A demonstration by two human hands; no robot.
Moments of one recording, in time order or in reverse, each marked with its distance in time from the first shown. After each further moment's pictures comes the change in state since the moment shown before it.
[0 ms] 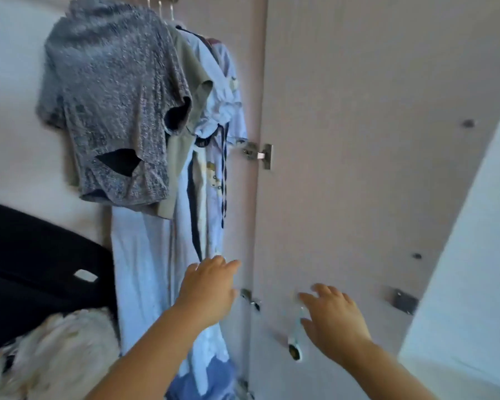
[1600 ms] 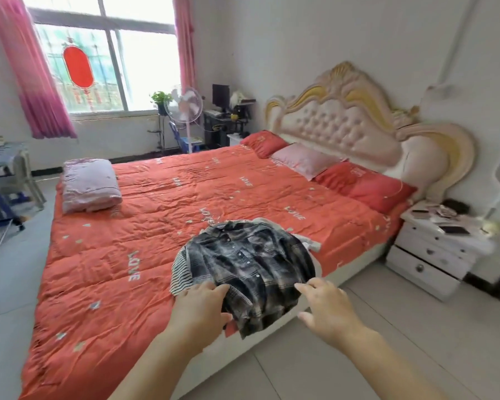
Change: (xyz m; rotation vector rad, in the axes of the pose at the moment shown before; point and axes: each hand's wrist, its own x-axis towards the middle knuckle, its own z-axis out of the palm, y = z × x) left_hand -0.878 0.843 -0.126 -0.205 -0.233 2.698; right_hand -1.129 -0.024 -0.029 -0.030 0.145 2.773
